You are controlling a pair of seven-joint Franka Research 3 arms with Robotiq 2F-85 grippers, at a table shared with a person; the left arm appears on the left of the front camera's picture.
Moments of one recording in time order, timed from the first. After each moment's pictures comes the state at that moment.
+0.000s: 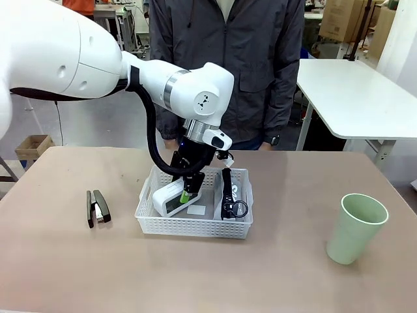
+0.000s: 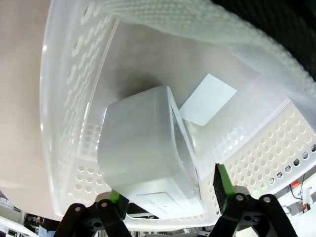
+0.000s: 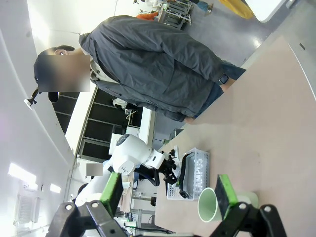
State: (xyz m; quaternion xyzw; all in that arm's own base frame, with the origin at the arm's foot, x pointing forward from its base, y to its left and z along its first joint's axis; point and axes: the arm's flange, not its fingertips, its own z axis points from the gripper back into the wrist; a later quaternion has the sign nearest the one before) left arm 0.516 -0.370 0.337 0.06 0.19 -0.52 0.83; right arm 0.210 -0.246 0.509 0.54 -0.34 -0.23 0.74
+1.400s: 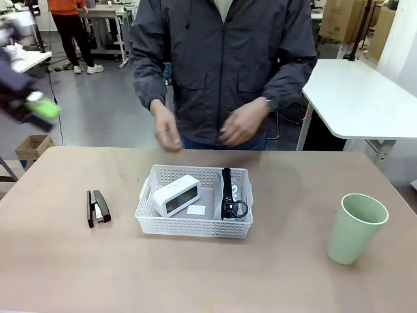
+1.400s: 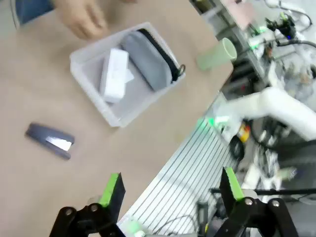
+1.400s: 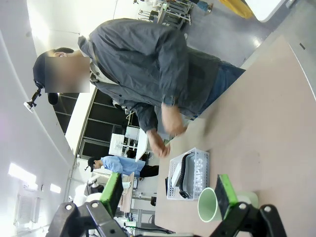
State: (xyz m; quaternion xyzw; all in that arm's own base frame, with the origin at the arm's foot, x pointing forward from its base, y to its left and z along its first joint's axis) left arm 0.327 0.018 0.567 -0.40 -0.15 -0.25 0.87; right arm 0.210 -0.247 0.509 0.54 -0.33 -0.23 0.74
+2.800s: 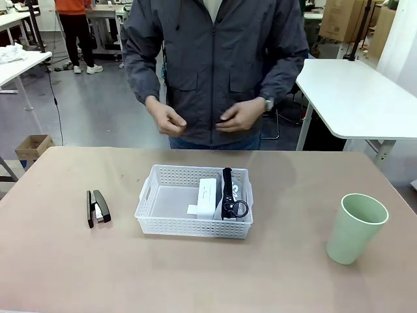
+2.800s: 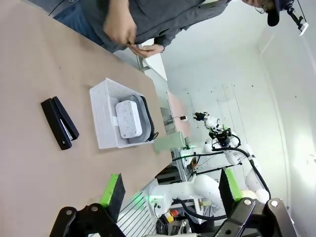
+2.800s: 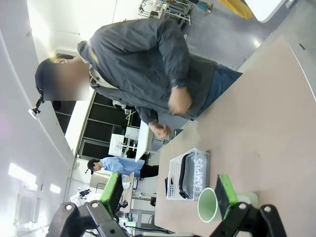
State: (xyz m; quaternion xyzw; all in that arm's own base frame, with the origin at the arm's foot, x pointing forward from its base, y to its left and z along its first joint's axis) left arm 0.256 0.201 0.445 -0.61 -0.25 0.04 0.75; right arm 0.210 -0.247 0.509 0.54 -0.34 -0.23 0.74
